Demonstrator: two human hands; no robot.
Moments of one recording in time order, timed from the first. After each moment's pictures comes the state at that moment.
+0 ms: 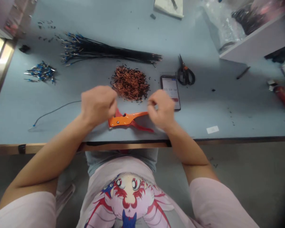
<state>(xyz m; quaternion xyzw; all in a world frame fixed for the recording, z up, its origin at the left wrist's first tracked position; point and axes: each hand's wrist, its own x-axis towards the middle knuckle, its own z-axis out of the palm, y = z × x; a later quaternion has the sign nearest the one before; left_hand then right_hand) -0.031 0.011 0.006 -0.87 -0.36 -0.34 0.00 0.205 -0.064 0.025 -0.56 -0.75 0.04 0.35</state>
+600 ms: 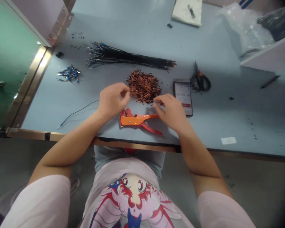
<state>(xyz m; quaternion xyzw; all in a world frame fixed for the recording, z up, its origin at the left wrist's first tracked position) -0.026 0.017 -0.003 -0.80 -0.45 -0.38 -0.09 0.216 -0.053 0.015 -0.59 -0.77 0.09 0.21</state>
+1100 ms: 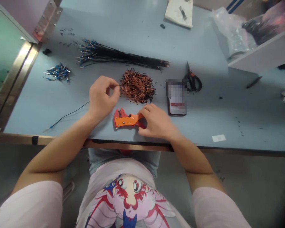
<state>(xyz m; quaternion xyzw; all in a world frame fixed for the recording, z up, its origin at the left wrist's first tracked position) -0.027 0.018 0.003 -0.75 -0.46 -0.46 -0.09 0.190 -0.071 0.028 -0.53 -0.83 0.17 0.05</state>
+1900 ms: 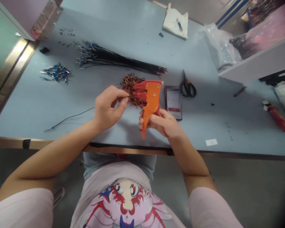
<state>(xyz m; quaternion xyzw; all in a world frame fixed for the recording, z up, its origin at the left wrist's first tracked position) -0.014 -0.008 0.015 -0.74 -0.34 -0.55 -0.17 0.200 -0.070 0.034 -0.40 -0.37 0.74 0.38</state>
